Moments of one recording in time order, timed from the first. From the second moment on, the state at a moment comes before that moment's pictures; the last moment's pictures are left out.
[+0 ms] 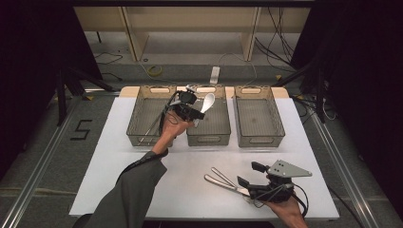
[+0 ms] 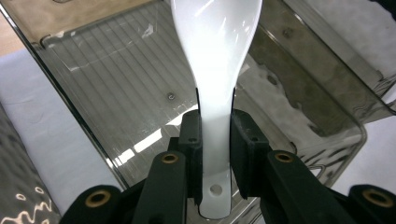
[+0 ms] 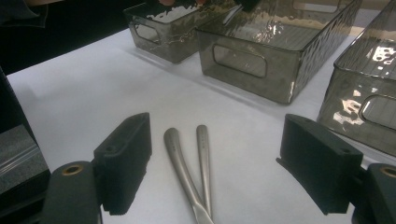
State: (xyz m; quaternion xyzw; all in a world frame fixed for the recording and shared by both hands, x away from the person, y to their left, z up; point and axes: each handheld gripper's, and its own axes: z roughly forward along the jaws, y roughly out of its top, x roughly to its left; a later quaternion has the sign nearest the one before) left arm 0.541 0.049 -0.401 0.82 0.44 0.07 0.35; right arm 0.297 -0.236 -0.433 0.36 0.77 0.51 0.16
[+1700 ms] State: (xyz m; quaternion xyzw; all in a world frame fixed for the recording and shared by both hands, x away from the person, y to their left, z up) left arm 0.478 0.088 -0.357 0.82 0.40 0.03 0.41; right arm 0.297 -0.233 -0.435 0.36 0.78 0.49 0.15
